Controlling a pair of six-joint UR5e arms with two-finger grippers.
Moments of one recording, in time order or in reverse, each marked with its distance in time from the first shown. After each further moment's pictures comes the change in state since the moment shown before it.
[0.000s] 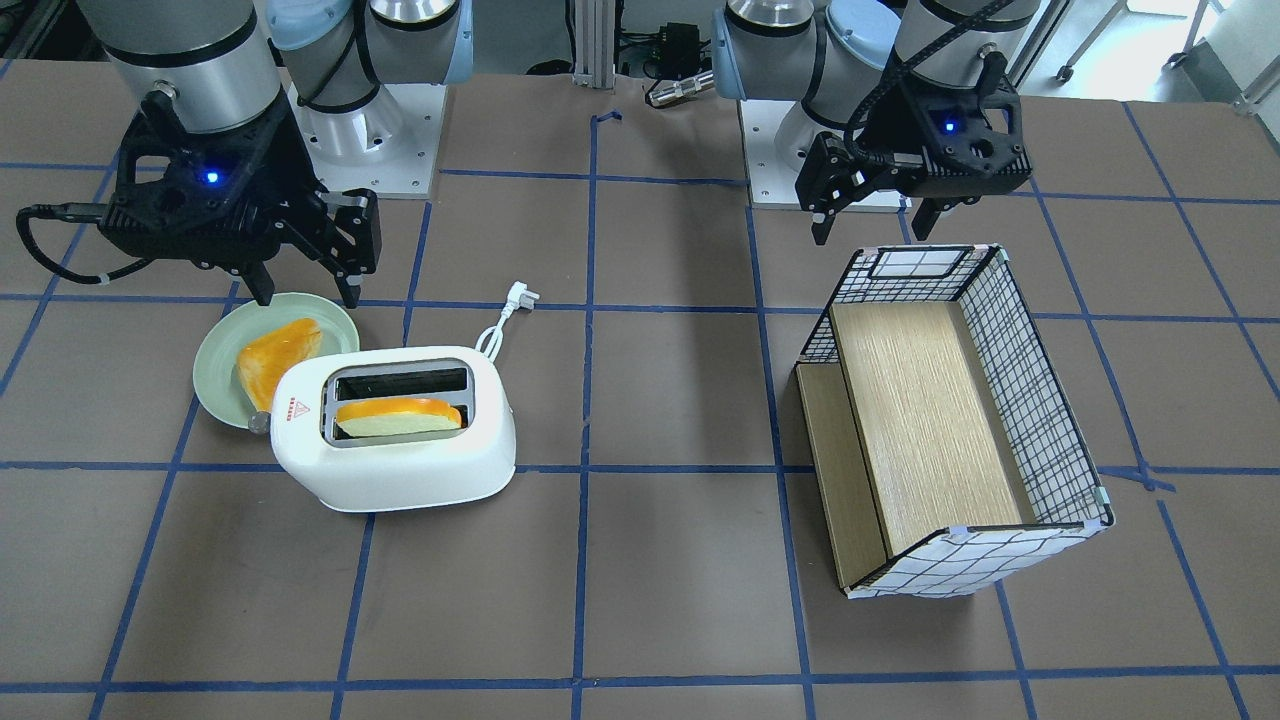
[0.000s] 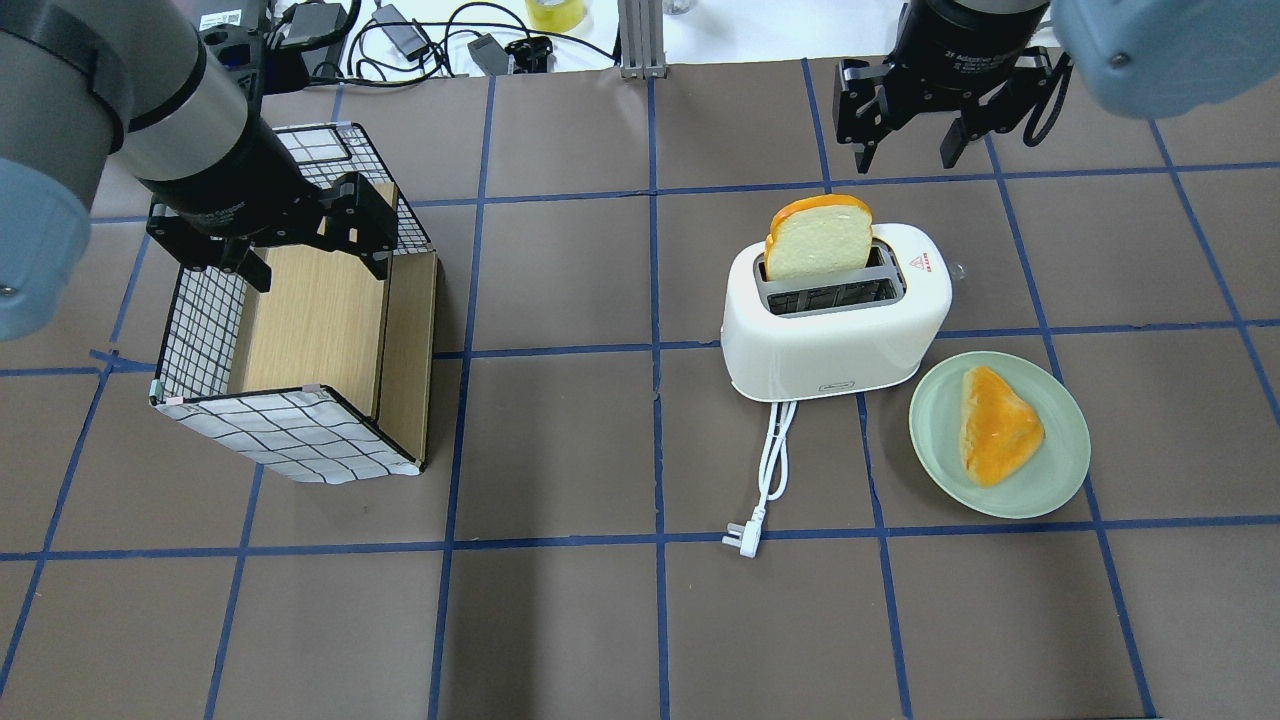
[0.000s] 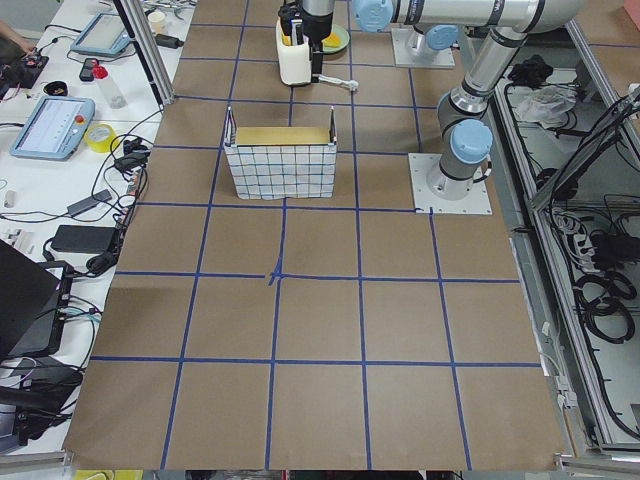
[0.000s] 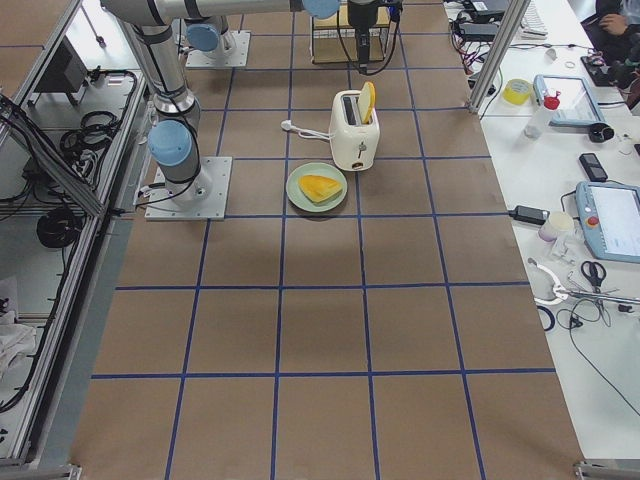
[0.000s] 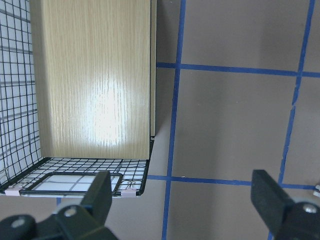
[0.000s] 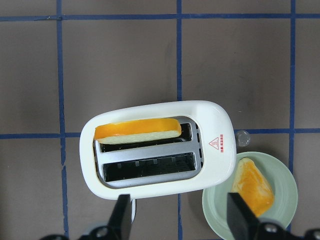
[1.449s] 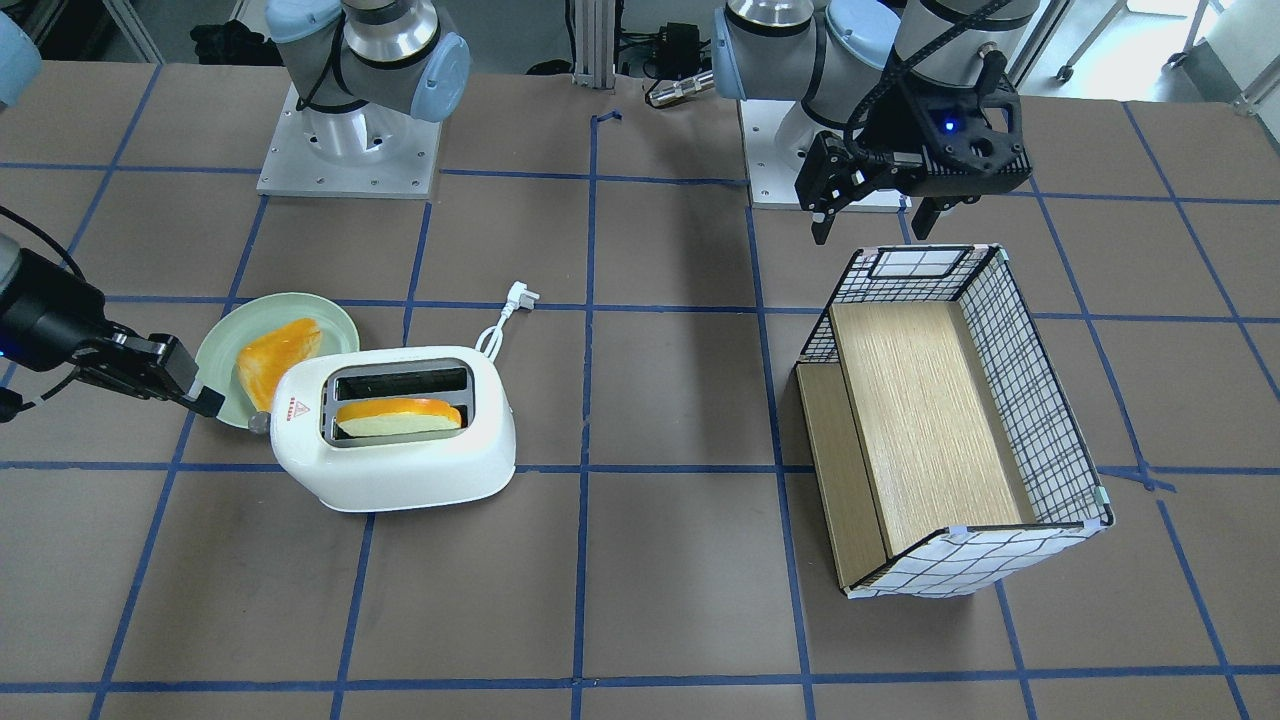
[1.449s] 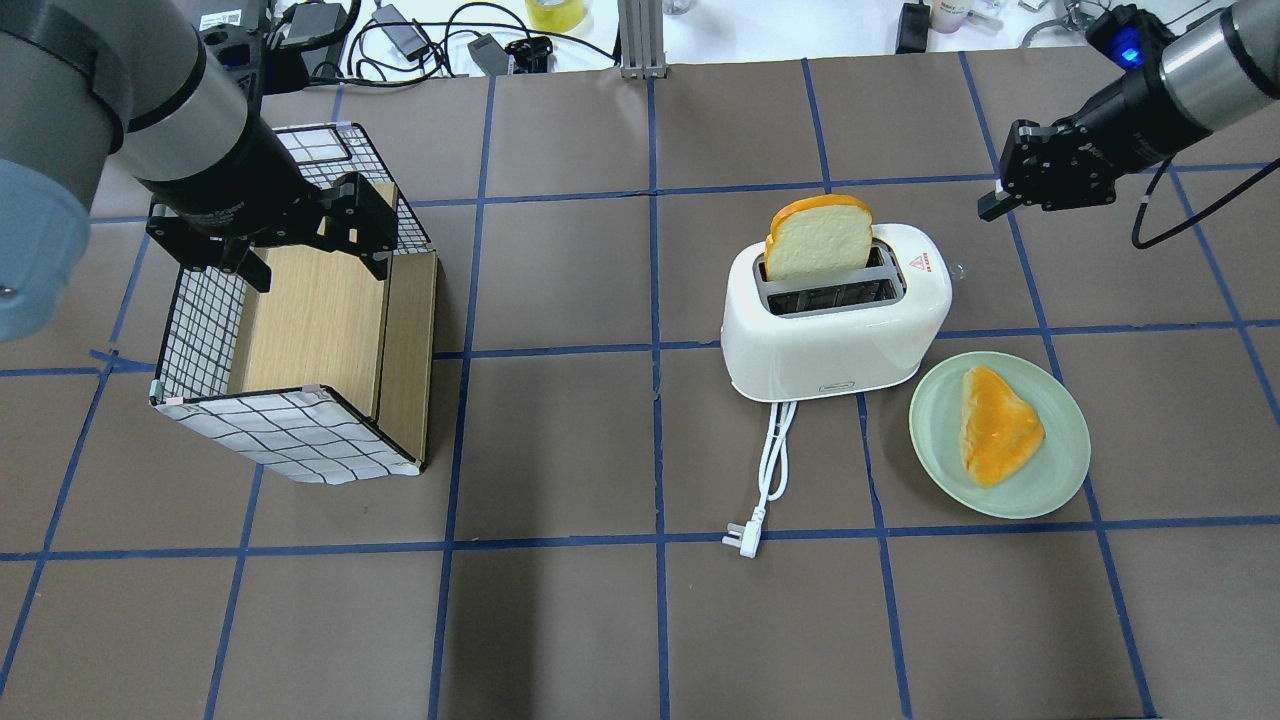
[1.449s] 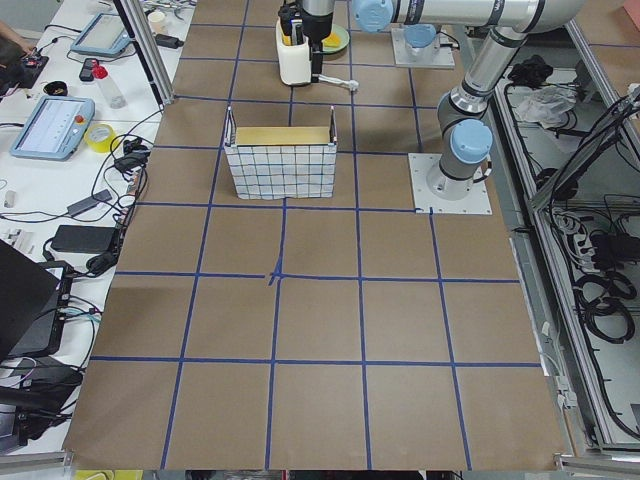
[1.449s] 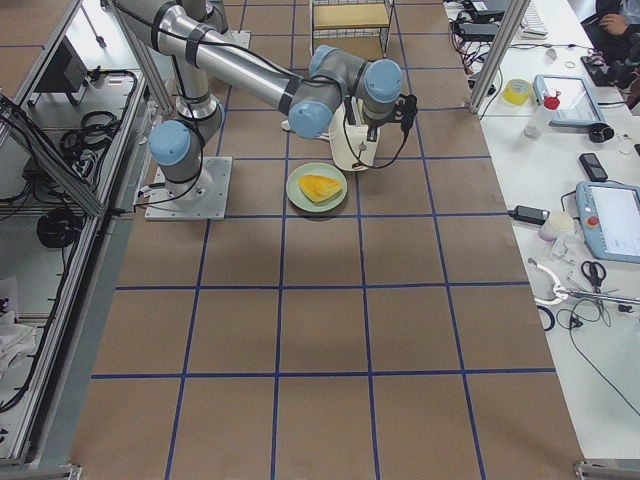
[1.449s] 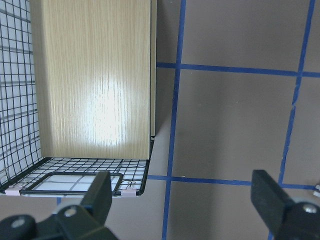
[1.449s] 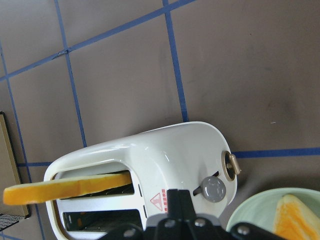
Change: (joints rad) left arm 0.000 0.000 0.000 0.000 0.000 0.000; right arm -0.468 0.097 0.259 -0.140 0.535 -0.322
